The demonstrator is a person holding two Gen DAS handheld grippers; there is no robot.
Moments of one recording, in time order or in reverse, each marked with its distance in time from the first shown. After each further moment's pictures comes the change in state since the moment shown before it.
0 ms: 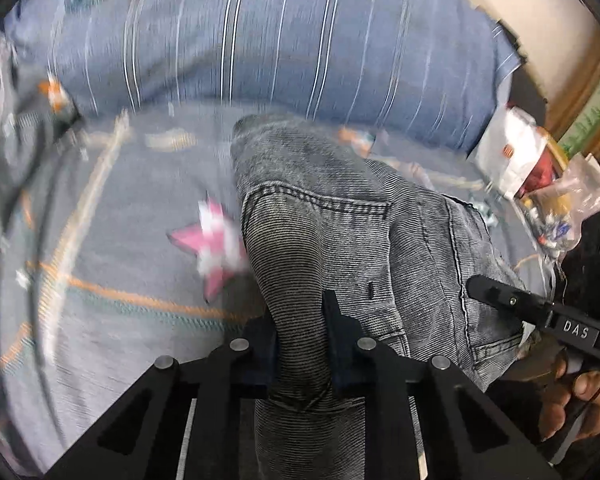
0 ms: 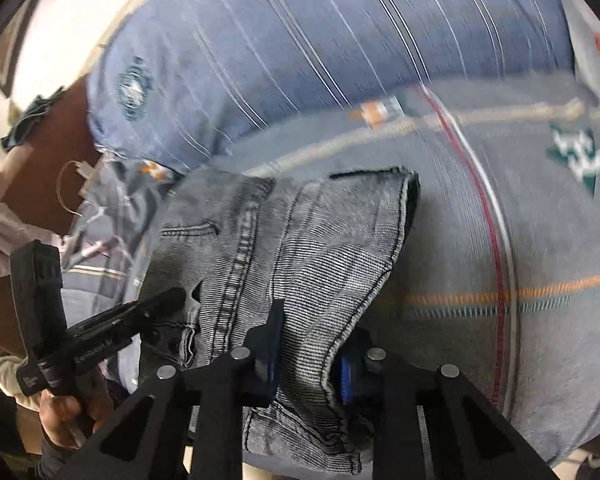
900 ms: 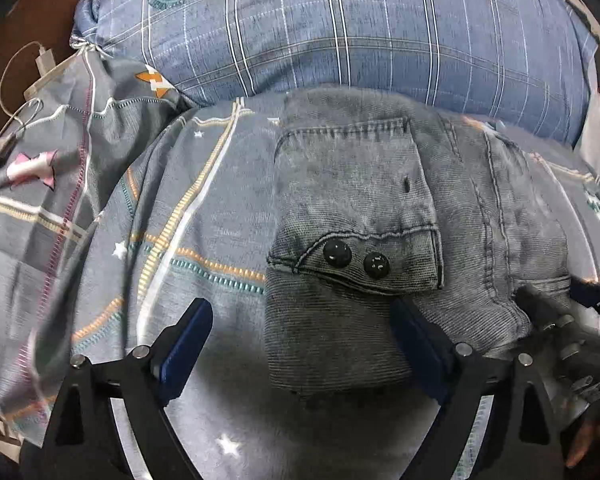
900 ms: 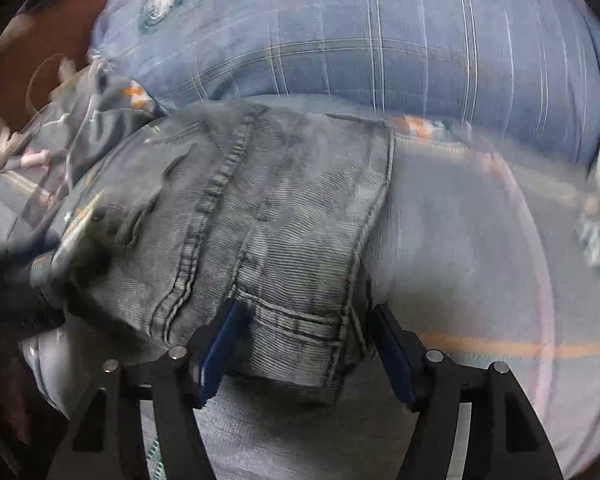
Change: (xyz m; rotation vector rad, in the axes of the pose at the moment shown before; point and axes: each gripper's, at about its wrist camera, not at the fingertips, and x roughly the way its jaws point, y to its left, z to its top) left arm 0.026 0.049 -0.037 -0.055 -0.030 0.394; right arm 0.082 0.038 -0.034 -0.195 0.010 -0.229
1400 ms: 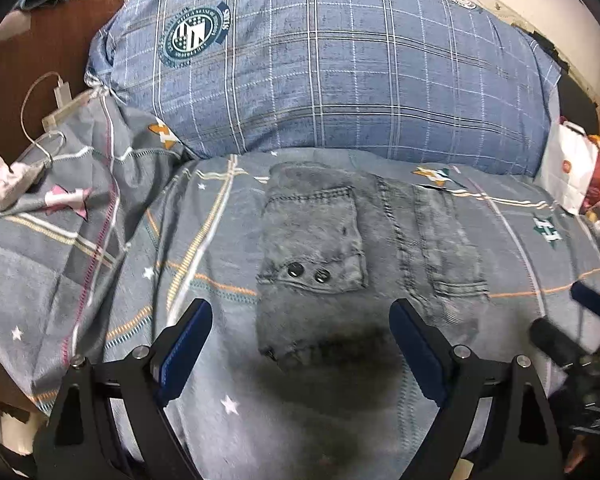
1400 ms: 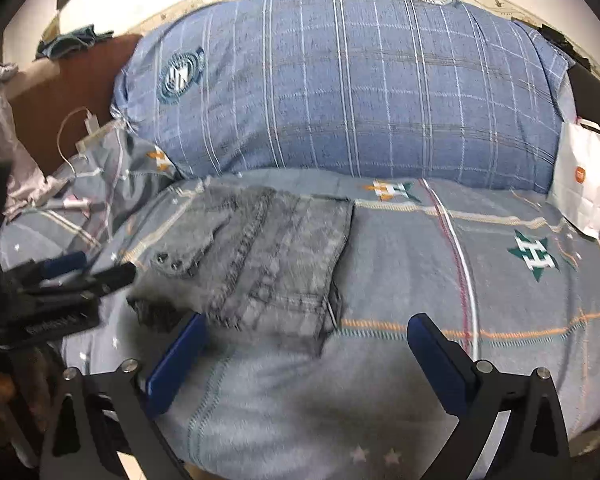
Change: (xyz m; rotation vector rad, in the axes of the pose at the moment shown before) left arm -0.083 -0.012 -0.002 0.015 -0.104 -0.069; right arm -0.093 0.019 -0.016 -0.062 -0.158 -0.073
